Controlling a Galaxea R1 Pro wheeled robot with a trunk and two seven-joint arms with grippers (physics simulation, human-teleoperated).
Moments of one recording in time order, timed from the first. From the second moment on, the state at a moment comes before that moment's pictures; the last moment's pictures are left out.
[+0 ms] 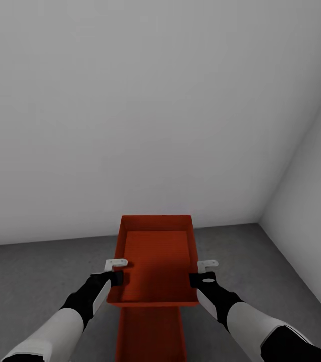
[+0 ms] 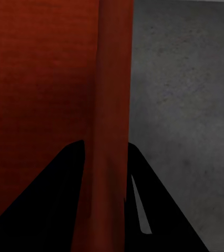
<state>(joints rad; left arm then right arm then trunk) -0.69 -0.07 -0.03 -0.48 0.08 0.37 0.11 -0.79 0.09 0.57 -0.23 -0.47 0.08 -0.29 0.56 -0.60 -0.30</state>
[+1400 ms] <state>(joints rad) -0.69 -0.07 -0.04 -0.48 0.09 0.36 0.11 -0.79 0.09 0.58 -0.23 -0.47 0.08 -0.29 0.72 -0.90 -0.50</state>
